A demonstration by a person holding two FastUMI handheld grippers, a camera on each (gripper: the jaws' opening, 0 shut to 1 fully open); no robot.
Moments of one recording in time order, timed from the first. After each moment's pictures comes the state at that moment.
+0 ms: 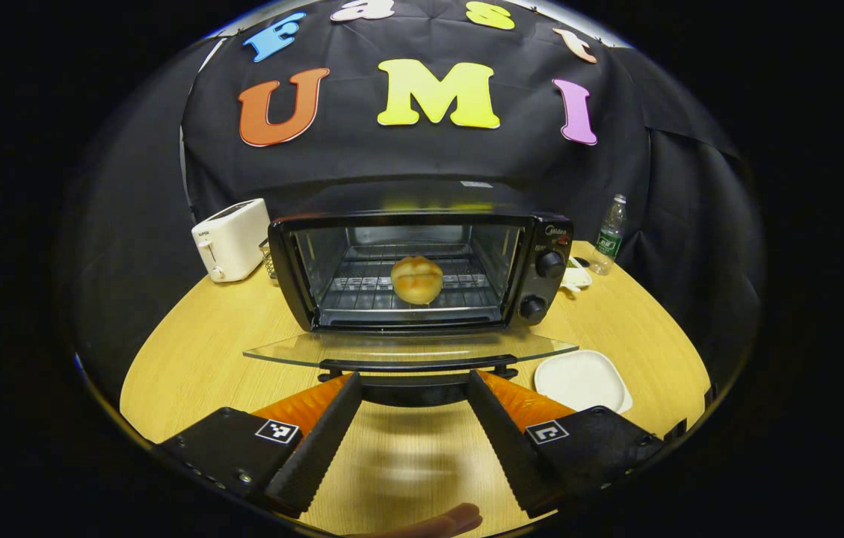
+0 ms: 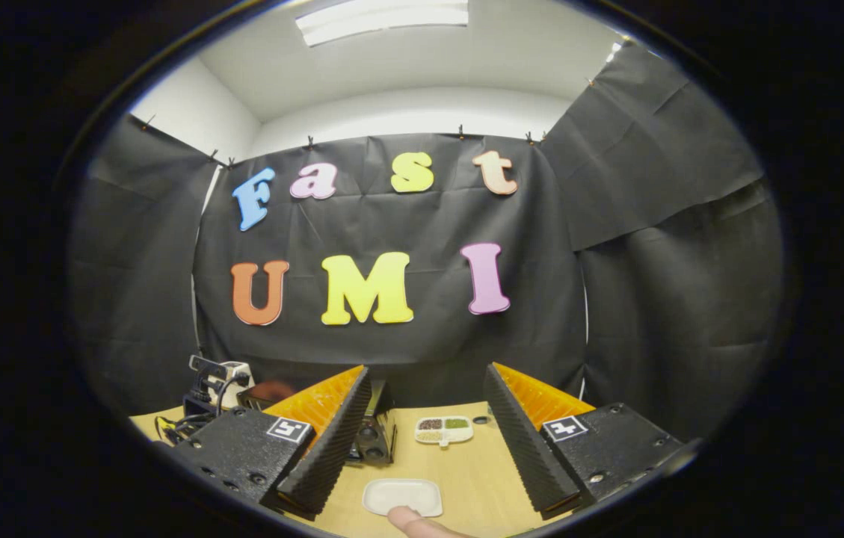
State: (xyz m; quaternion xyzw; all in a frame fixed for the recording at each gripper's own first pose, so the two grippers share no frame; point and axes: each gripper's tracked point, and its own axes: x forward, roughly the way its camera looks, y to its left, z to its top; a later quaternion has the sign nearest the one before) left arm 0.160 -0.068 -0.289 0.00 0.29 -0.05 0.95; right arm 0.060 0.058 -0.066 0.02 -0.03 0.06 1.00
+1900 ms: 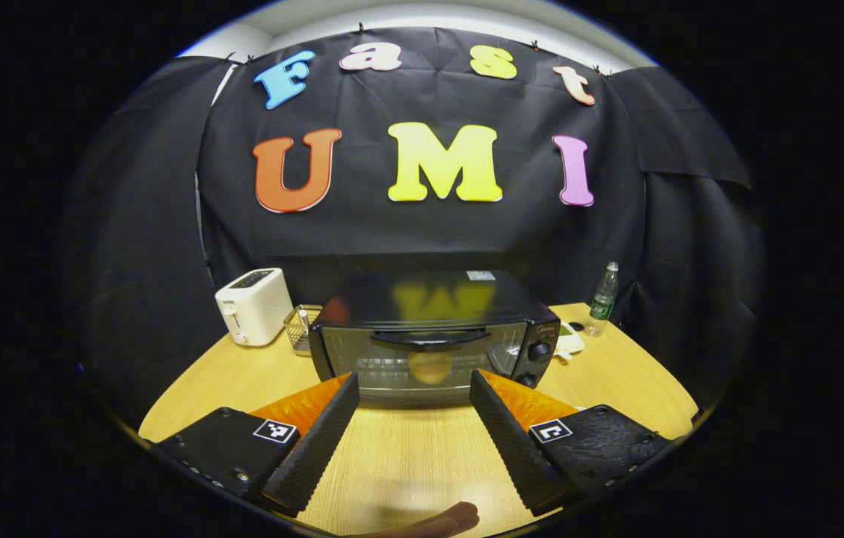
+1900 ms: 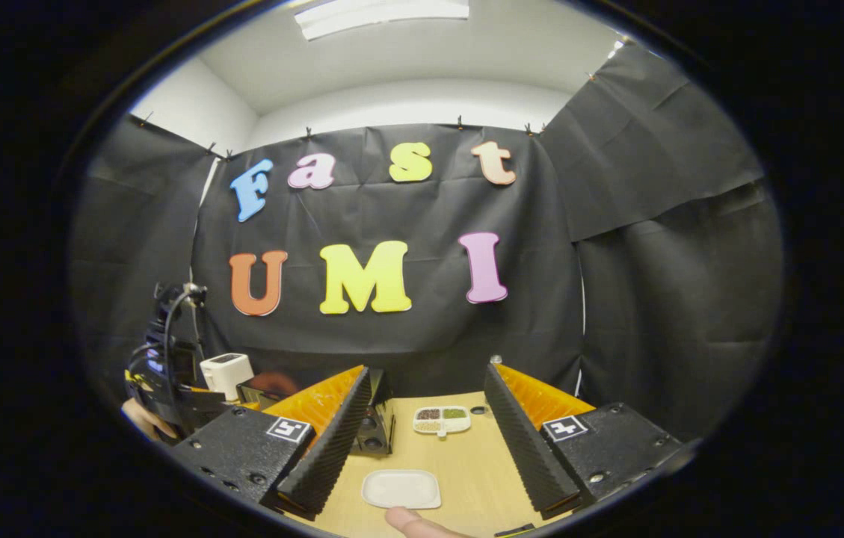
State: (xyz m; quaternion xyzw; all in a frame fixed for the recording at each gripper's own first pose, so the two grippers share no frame) left arm 0.164 -0.044 -0.164 0.00 0.16 -0.04 0.99; right arm 0.049 0.059 -0.067 0.01 0.00 0.06 1.00
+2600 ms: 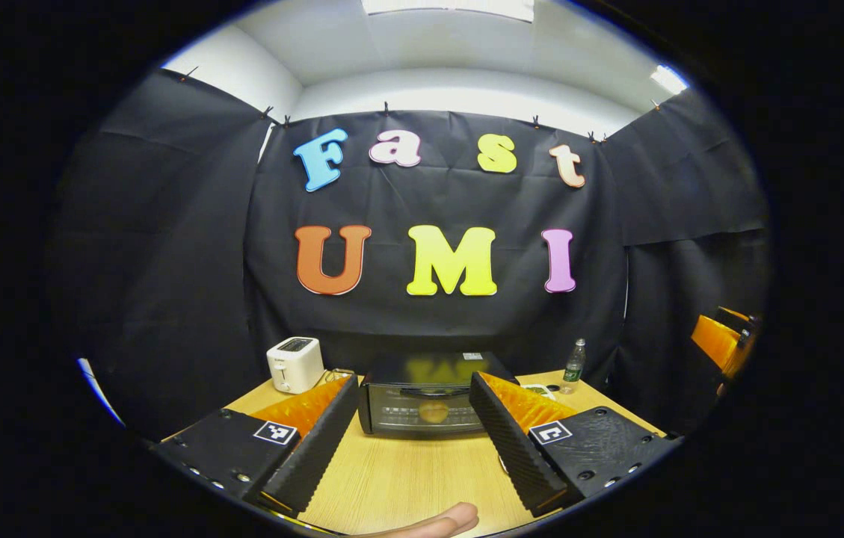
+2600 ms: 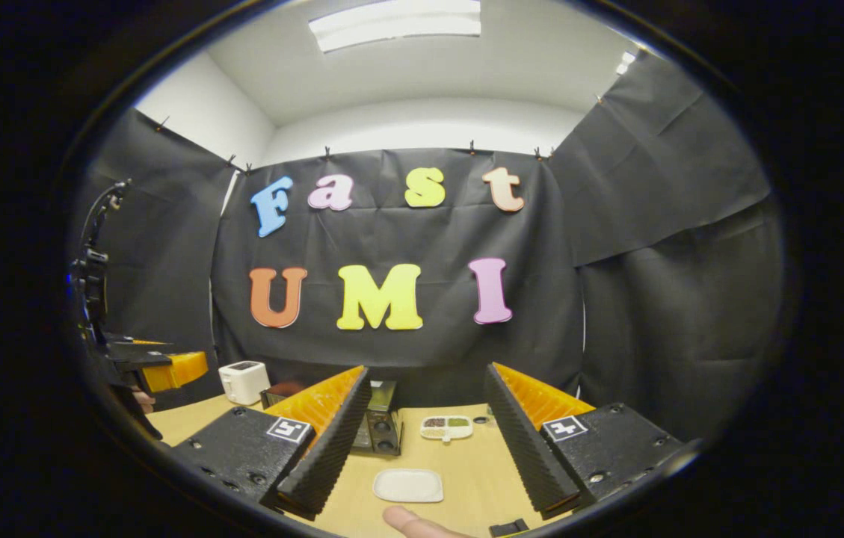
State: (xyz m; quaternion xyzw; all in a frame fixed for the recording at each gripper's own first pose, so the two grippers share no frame) left arm 0.017 -0.009 -0.036 -0.02 0.01 -0.02 1.00; right arm -0.024 0.063 -0.028 0.00 -0.04 0.07 1.00
